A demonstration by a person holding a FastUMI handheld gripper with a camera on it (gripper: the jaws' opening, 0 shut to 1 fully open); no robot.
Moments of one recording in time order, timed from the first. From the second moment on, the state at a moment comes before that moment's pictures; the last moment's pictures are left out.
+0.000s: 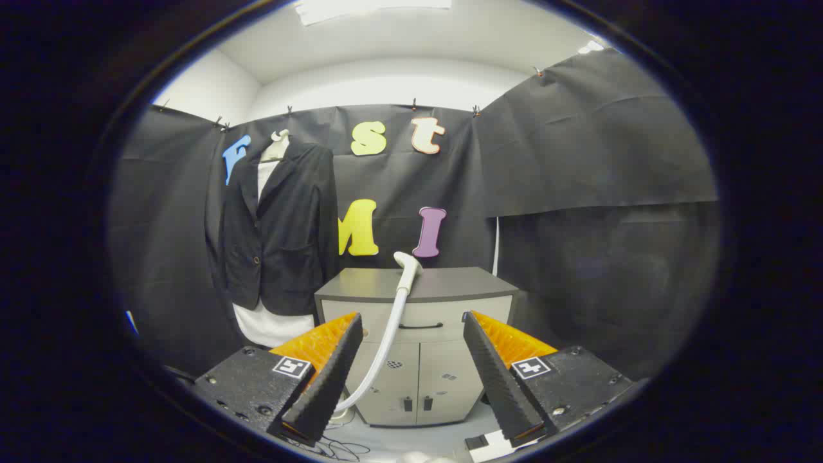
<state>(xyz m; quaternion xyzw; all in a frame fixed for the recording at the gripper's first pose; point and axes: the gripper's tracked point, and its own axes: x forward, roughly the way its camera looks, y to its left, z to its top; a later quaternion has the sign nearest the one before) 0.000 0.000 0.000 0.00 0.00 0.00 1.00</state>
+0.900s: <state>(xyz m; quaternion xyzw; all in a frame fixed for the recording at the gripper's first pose) 0.004 0.009 0.024 -0.01 -0.01 0.00 1.00</state>
